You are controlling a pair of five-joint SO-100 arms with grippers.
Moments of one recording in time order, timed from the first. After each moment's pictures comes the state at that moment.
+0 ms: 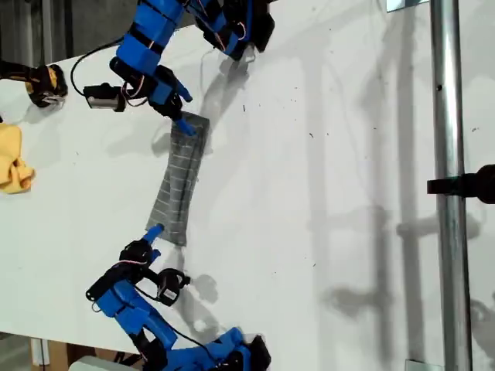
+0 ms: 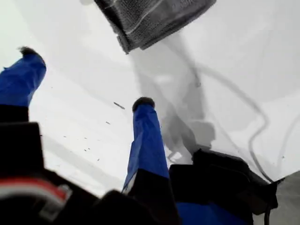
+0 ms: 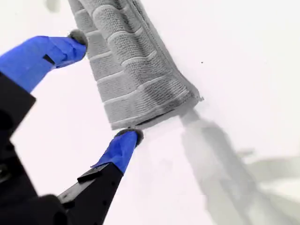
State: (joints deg) arm 0 -48.3 67.4 54.1 90.8 -30.4; arm 1 39.9 112.1 107.1 91.8 44.5
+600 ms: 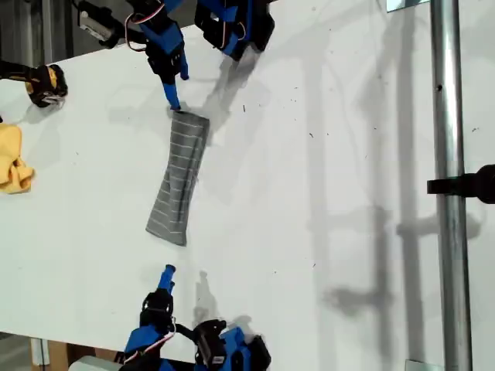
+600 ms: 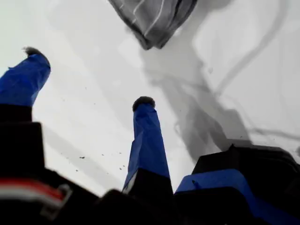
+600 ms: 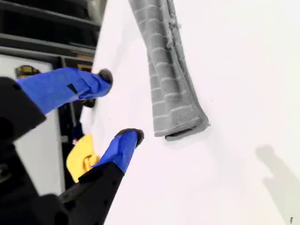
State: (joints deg) arm 0 -36.5 138.7 113.4 75.1 -41.7; arm 1 37.7 150.2 120.3 96.2 62.5
